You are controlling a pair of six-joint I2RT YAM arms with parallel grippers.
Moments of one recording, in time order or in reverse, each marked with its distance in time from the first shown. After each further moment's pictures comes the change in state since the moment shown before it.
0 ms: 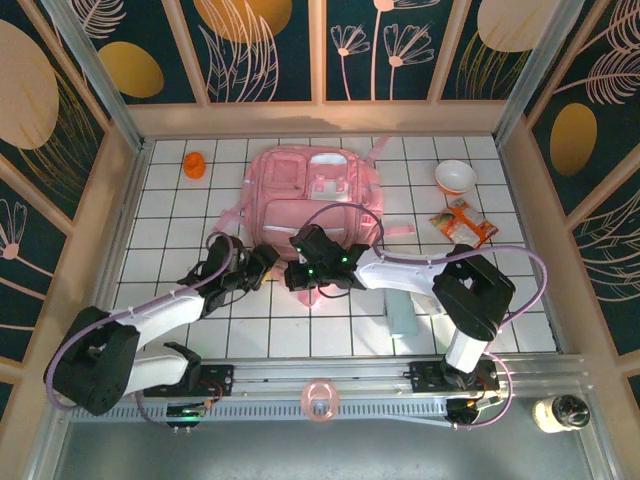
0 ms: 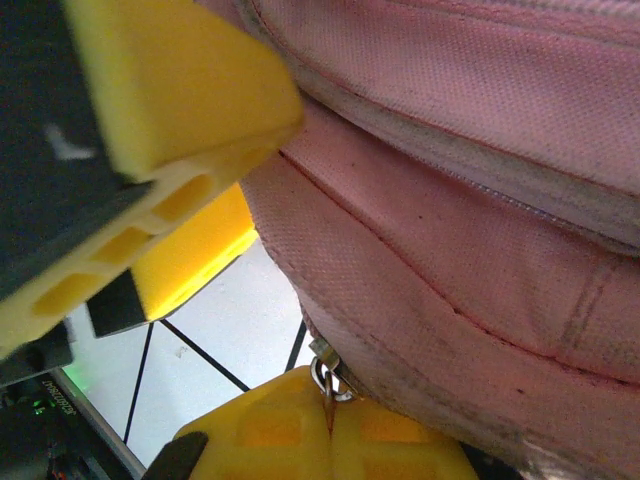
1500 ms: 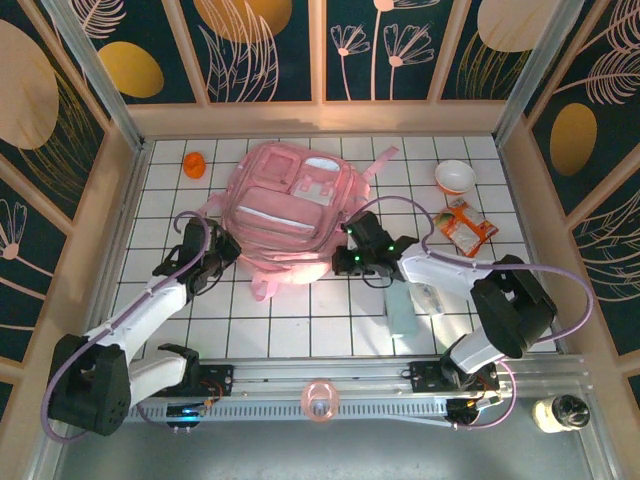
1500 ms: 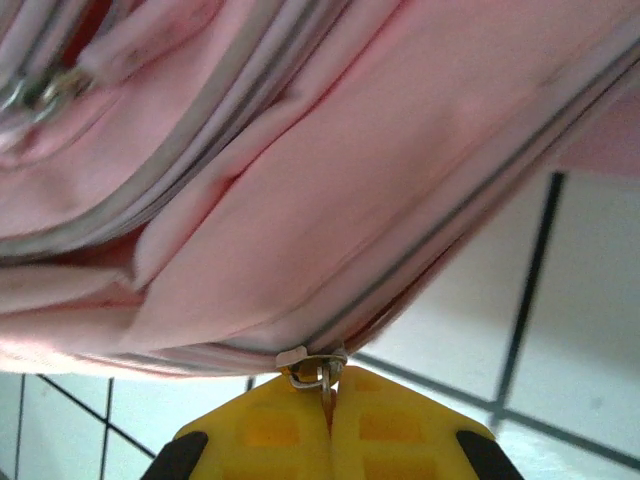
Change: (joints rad) left arm 0.205 -0.134 0.161 -0.390 -0.230 0.405; right arm -0.298 -0.213 -0.214 -0.063 -0.011 -0.134
